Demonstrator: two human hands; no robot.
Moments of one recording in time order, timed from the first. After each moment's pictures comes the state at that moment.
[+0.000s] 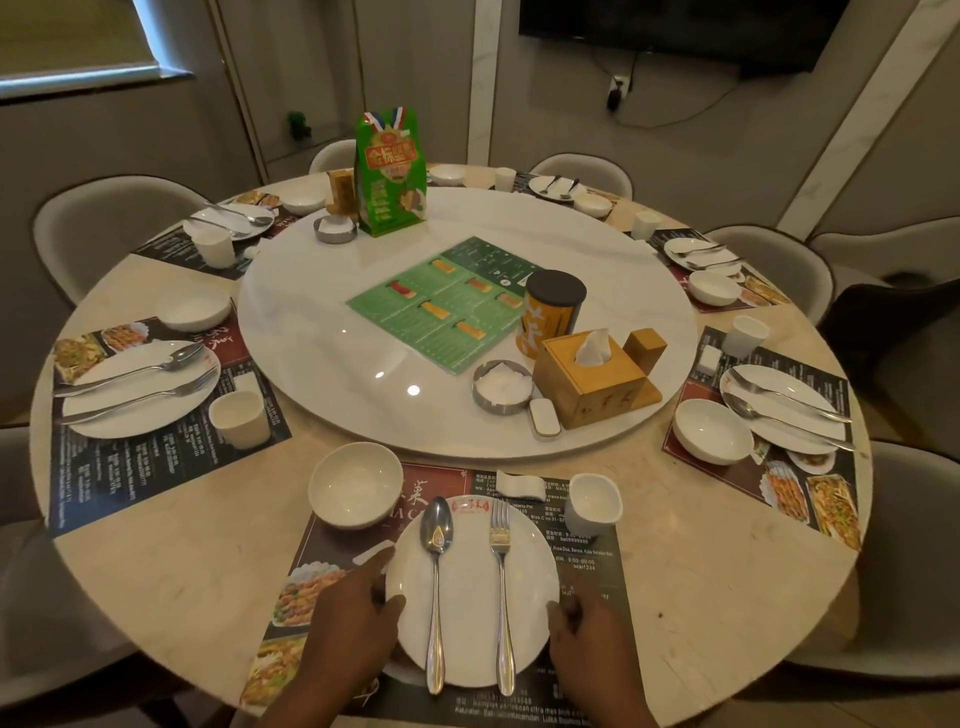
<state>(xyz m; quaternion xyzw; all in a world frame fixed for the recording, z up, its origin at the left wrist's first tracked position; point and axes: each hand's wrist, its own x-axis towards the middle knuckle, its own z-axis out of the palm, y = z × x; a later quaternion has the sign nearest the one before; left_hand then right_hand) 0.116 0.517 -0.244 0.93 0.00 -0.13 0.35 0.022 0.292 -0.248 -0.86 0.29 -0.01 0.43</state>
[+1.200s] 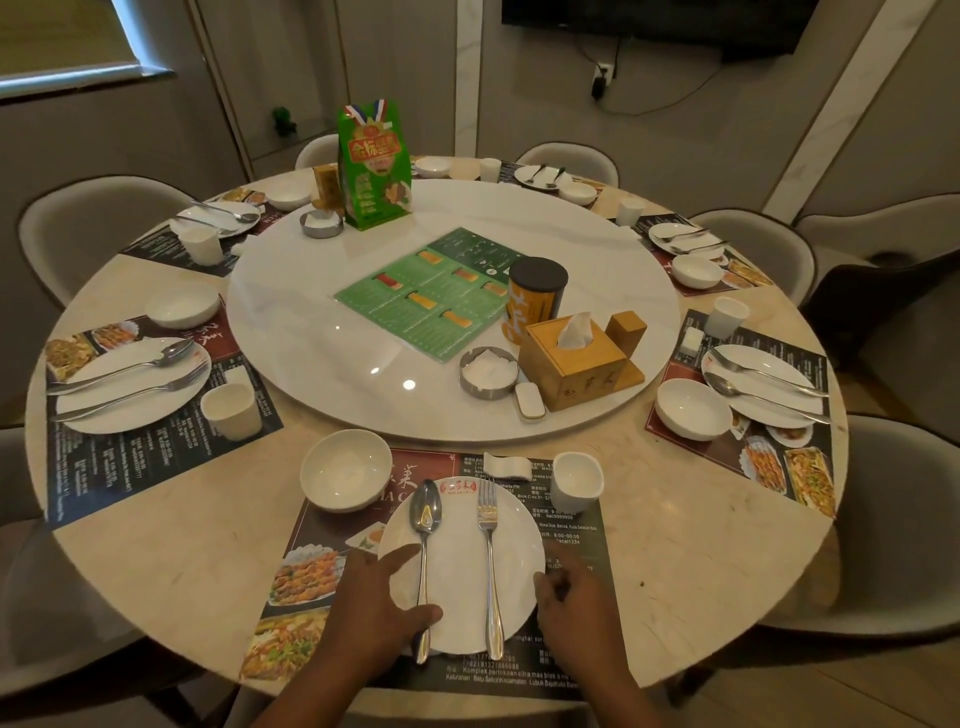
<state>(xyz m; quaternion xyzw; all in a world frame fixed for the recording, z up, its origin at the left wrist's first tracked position) 0.098 0.501 -0.237 0.92 -0.05 -0.20 0.33 0.018 0.289 -0.251 -0.84 0.31 -0.01 0.46</state>
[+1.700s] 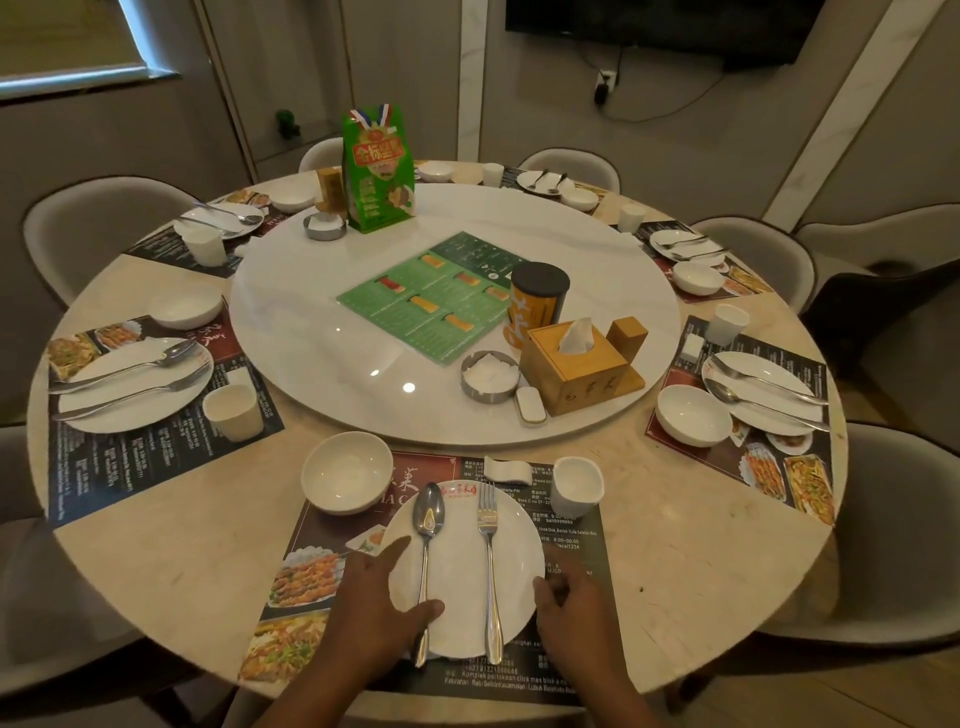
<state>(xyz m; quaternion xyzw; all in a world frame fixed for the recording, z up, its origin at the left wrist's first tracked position) 0.098 0.499 -0.236 0.92 -0.02 -0.20 0.34 0.017 0.290 -0.248 -0.84 0.30 -0.01 0.46</state>
